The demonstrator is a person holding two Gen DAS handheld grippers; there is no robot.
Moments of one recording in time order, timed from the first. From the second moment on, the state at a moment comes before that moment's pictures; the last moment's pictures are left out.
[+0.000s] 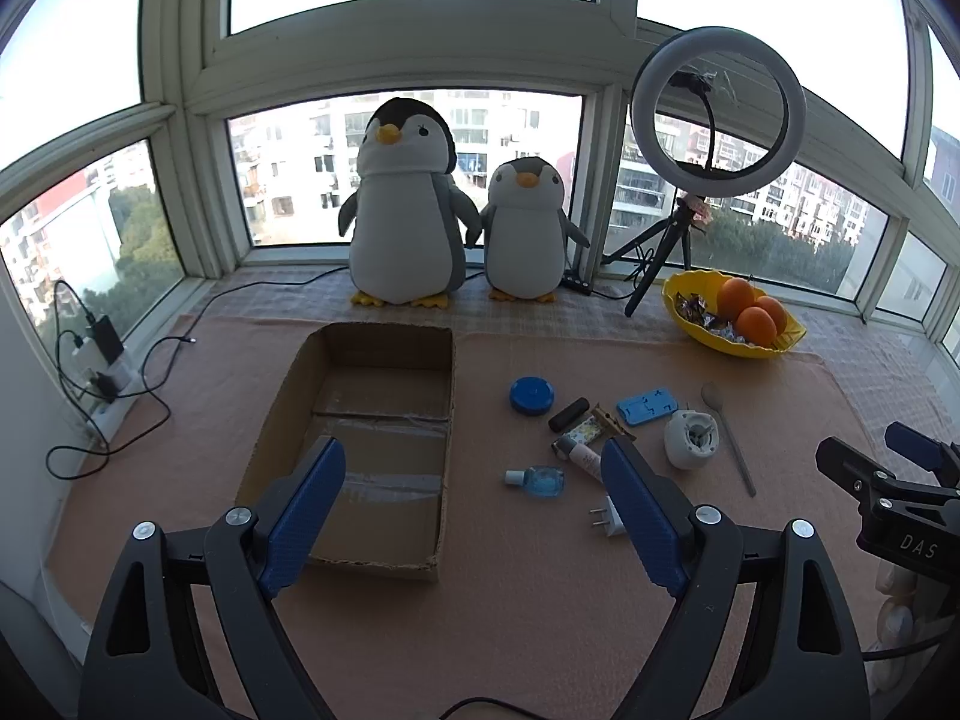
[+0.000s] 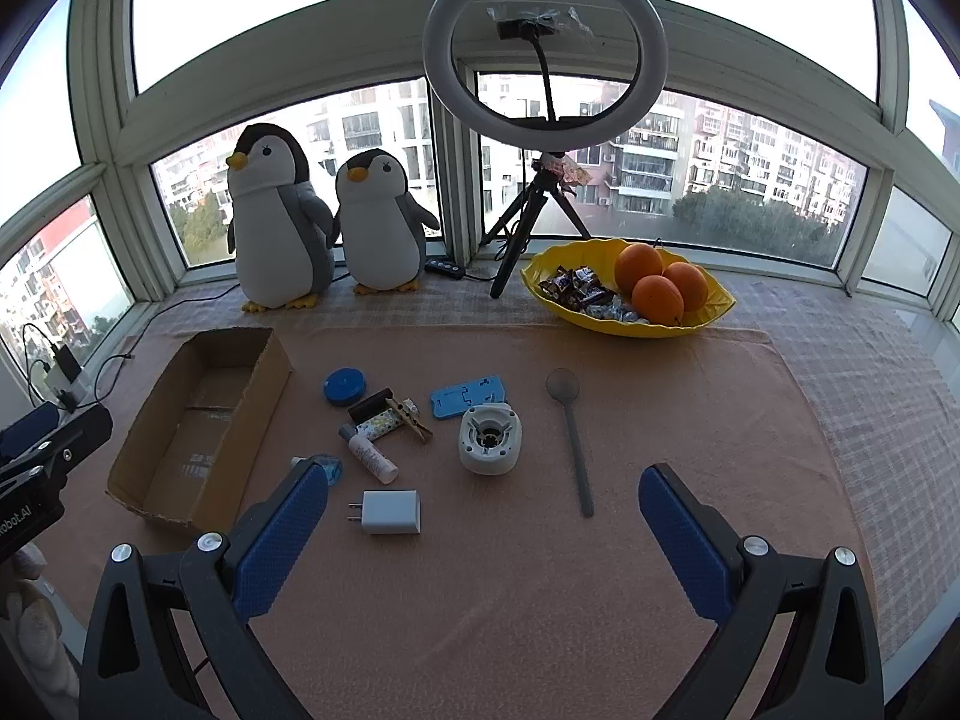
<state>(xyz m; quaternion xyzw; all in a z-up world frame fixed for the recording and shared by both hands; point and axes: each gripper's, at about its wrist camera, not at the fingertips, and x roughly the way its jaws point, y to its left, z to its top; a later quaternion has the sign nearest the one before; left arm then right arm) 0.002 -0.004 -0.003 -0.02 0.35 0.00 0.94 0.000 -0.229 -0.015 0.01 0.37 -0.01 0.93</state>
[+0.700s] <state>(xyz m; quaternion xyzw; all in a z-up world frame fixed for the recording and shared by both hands) 0.021 0.042 -0.027 -0.03 0.37 0.05 0.93 0.013 -0.244 -0.027 0.01 0.38 -0.02 0.92</state>
